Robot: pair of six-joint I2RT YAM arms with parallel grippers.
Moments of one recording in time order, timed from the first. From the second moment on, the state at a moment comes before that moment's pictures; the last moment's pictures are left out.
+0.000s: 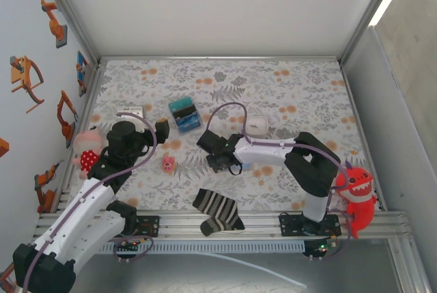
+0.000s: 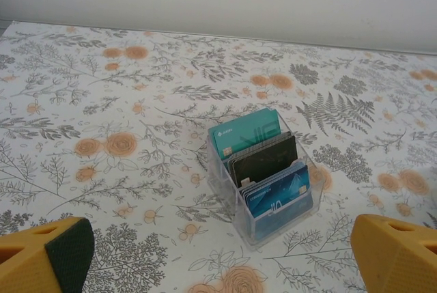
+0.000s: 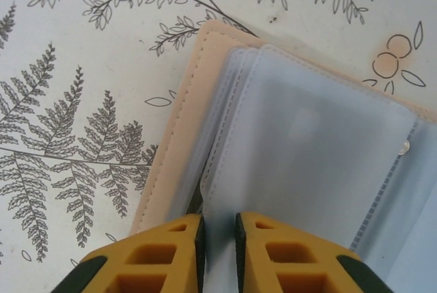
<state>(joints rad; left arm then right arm) -0.43 0.75 0.56 -0.20 -0.20 -0.23 1.03 1.83 1.12 -0.56 0.15 0.51</state>
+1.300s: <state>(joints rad) -0.65 0.84 0.65 -0.20 -0.28 -0.17 0.98 1.64 1.00 -0.47 0.02 0.57</state>
